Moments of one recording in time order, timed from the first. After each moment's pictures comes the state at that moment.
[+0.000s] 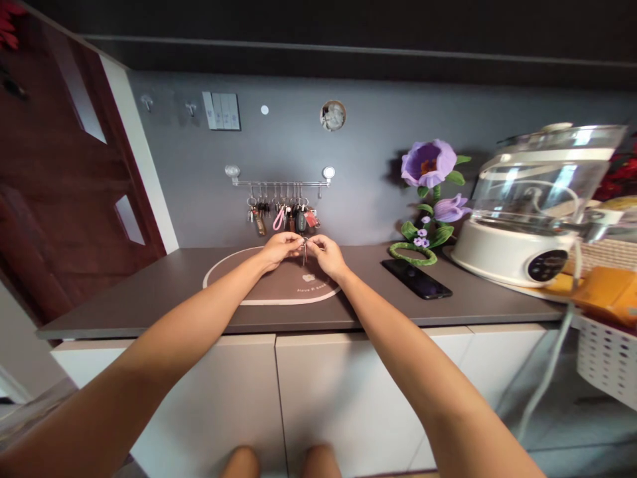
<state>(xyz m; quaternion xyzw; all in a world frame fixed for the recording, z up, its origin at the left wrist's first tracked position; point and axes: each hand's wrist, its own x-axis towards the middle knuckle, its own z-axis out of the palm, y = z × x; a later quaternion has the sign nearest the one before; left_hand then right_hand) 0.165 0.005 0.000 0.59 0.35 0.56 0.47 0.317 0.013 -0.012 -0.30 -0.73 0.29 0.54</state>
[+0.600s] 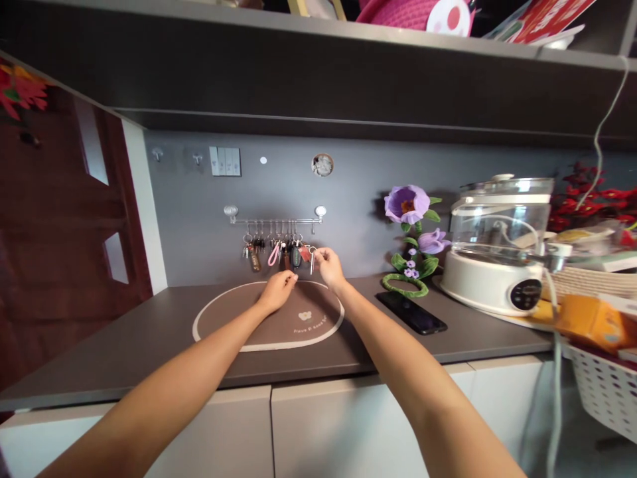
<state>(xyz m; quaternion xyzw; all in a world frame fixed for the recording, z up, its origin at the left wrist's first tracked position) 0.166 0.013 -0.012 0.76 0.46 0.46 0.01 0.321 0.045 0.028 -0.30 -0.61 0.37 0.63</state>
